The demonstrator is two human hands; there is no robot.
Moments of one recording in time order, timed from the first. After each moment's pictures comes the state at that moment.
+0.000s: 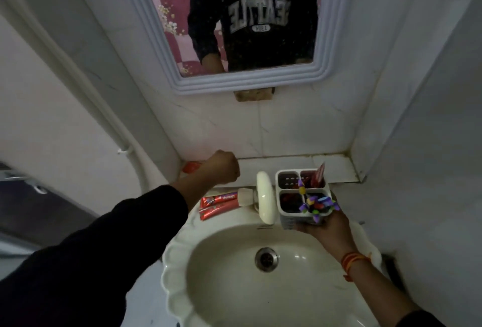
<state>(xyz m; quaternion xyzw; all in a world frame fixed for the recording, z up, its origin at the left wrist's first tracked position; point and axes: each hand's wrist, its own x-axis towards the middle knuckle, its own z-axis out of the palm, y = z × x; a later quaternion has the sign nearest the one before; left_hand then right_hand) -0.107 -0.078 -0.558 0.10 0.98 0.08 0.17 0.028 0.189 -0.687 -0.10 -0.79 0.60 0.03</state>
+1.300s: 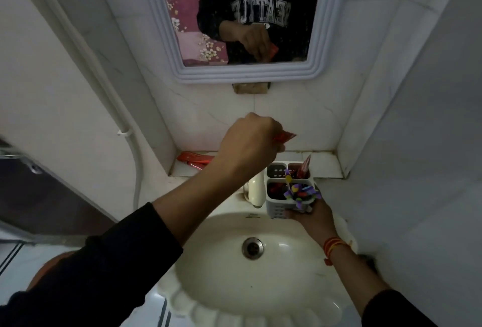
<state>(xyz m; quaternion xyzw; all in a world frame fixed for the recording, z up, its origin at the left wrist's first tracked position) -0.002 0.006 -0.442 0.20 0.96 0.14 -0.10 0.038 0.186 -0.667 -0.08 -0.80 0.59 0.03</state>
